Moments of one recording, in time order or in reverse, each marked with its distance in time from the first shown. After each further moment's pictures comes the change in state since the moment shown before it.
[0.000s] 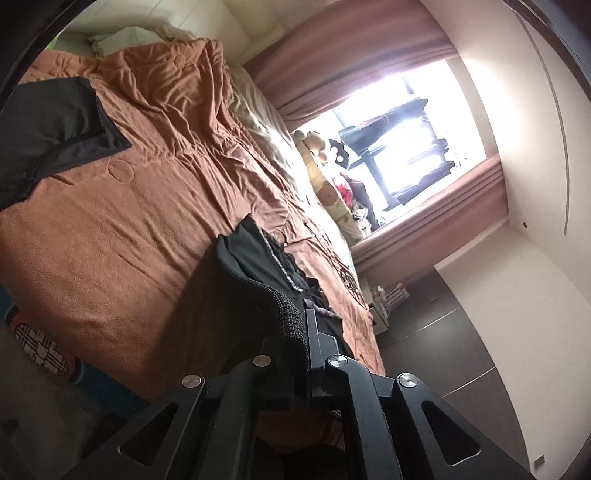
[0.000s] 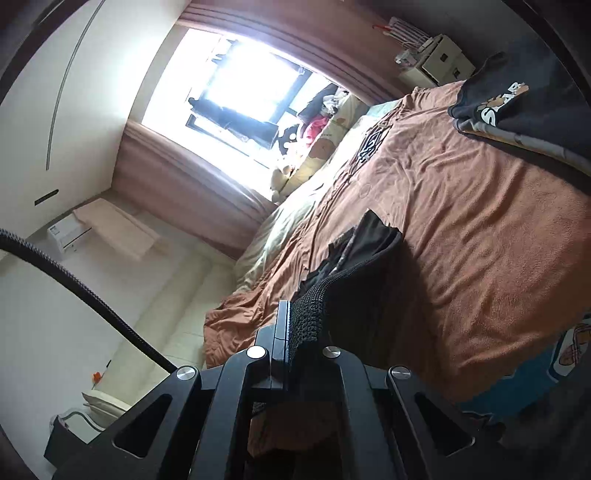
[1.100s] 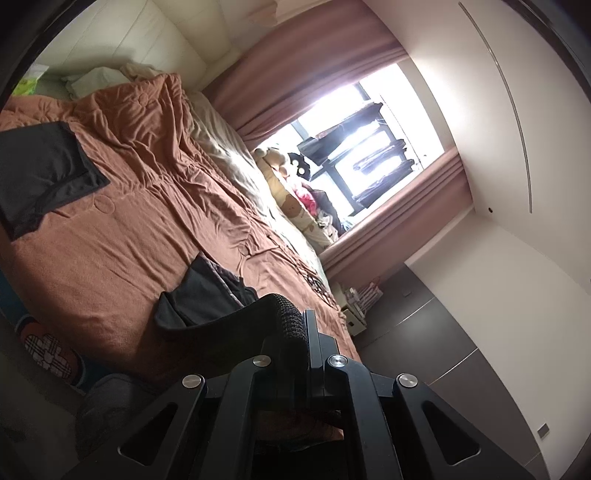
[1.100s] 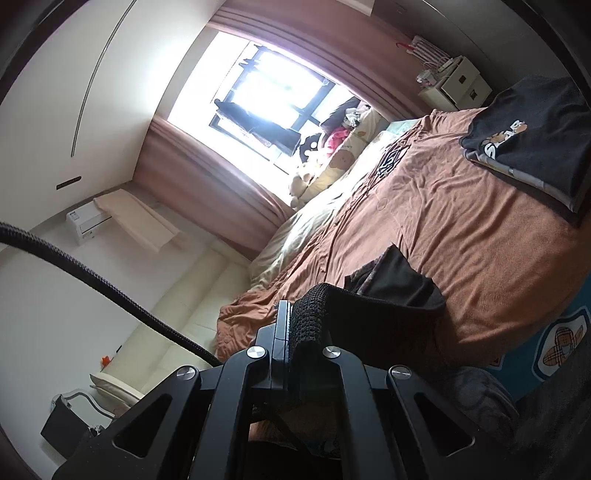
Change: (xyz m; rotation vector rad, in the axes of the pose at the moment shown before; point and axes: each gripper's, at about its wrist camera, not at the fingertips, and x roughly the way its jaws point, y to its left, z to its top) left arm -0.069 -0.041 -0.010 0.102 -0.051 -0.098; right arm -0.027 0.003 0.004 -0.075 -0.019 0.002
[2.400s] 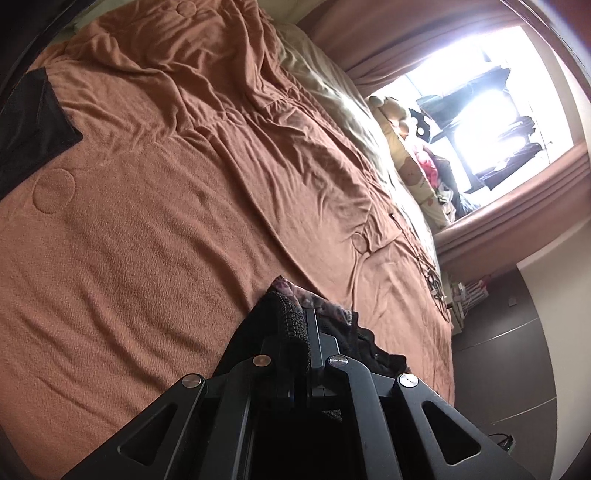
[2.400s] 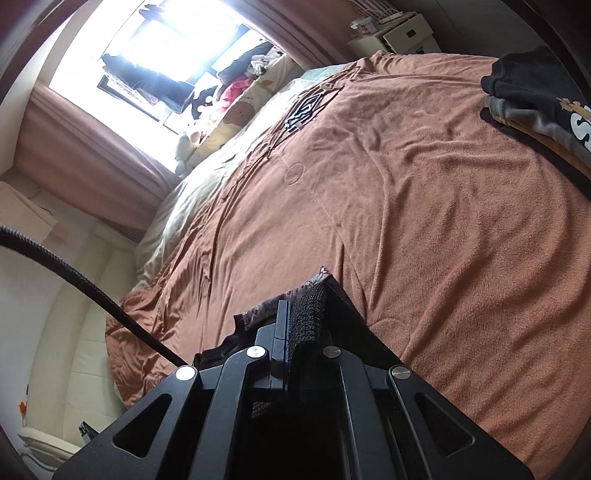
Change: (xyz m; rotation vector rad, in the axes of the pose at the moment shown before) left arm 0.318 0.140 0.092 -0.155 0.204 0.424; right arm 0.349 -0.045 0.115 0.092 0.194 -0.412
